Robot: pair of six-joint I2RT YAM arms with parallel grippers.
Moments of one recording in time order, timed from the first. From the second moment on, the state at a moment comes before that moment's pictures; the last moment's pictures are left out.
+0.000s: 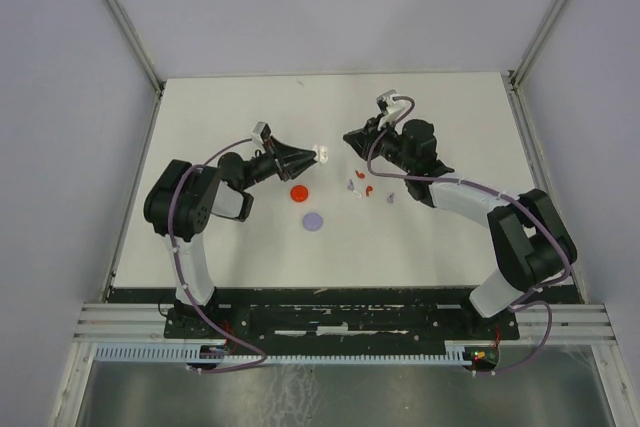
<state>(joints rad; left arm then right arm) -0.25 1.97 0.68 1.52 0.84 -1.77 0.47 1.60 0.92 0.54 -0.29 0.26</state>
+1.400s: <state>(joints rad) -0.30 2.00 0.76 1.52 0.90 -1.84 0.47 1.72 0.70 1.38 -0.59 0.29</state>
